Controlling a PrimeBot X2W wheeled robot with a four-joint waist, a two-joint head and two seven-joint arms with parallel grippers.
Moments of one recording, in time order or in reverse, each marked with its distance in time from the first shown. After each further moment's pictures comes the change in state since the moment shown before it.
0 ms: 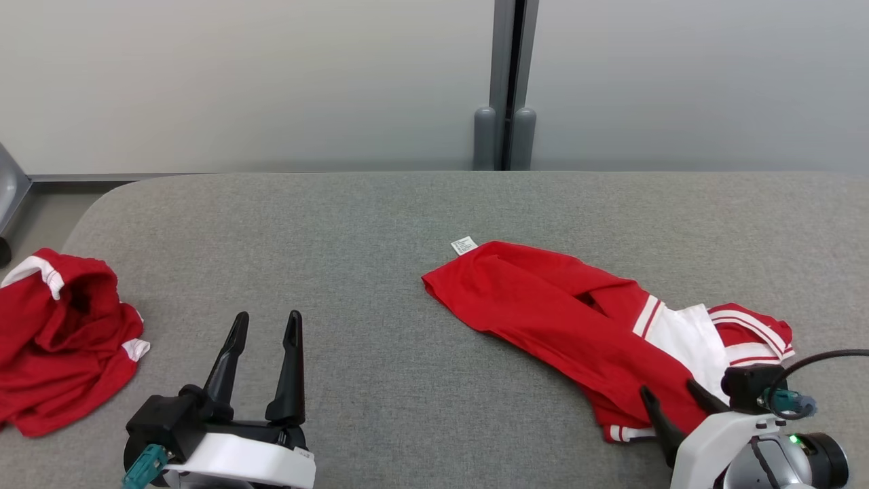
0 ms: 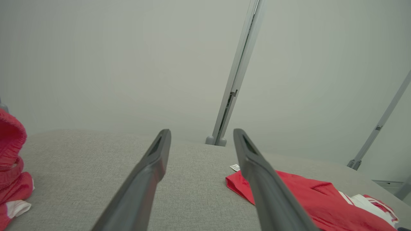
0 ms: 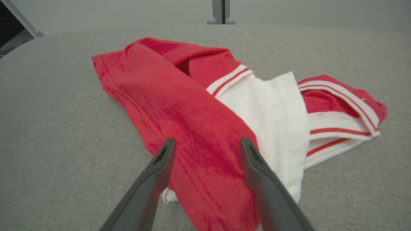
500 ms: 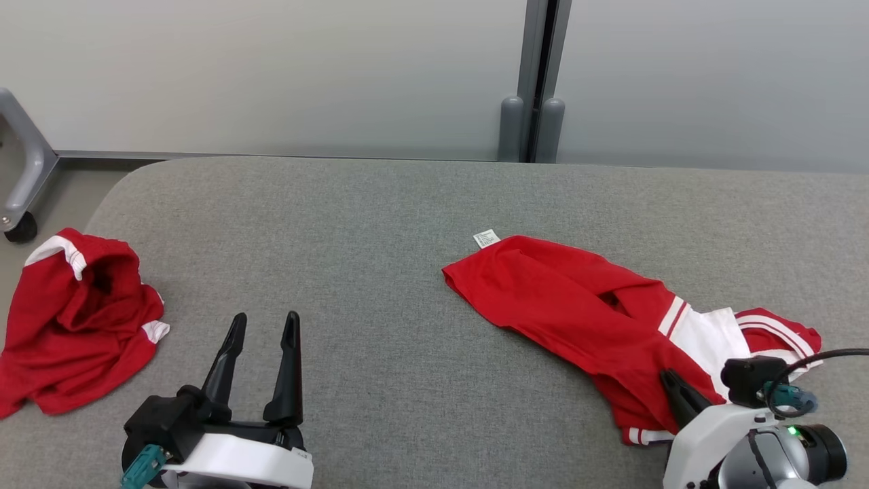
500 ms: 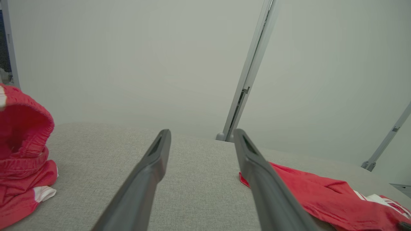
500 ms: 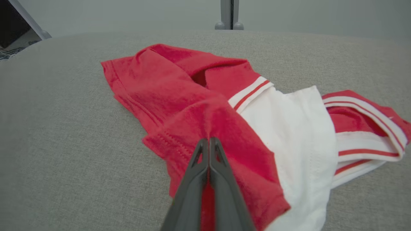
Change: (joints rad) left arm 0.000 0.006 0.001 0.005 -0.007 0.000 -0.002; right arm 0.005 0.052 -0.058 -0.020 -0.063 0.000 0.028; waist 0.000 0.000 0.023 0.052
